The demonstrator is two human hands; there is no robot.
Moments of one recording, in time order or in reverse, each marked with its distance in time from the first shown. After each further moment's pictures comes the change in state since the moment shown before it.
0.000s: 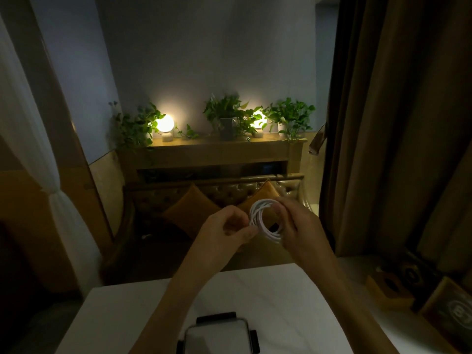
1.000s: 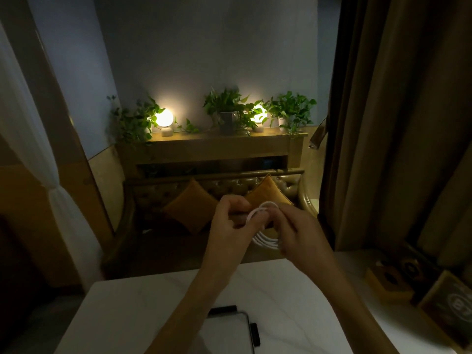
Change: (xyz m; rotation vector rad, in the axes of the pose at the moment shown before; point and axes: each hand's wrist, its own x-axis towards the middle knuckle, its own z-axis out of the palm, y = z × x) left_hand 0.003 -0.009 0.030 -0.341 0.192 0.064; right_hand -0.014 -0.001 0.005 0.039 -0.022 -0.094
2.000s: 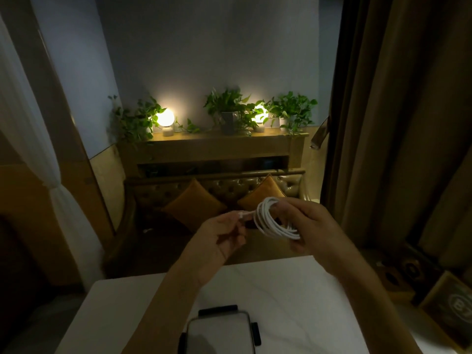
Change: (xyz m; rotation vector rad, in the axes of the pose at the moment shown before) left_hand 0.008 -0.013 -0.038 -0.579 -0.143 -0.502; right_hand 0.004 -0.006 -0.025 0.449 -0.185 0.152
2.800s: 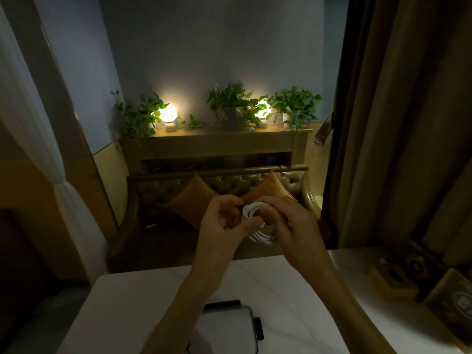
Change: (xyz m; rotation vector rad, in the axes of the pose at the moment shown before) left_hand -0.012 -0.008 0.016 0.594 0.217 0.468; right_hand 0.010 0.024 0.033 -0.410 0.160 -0.370
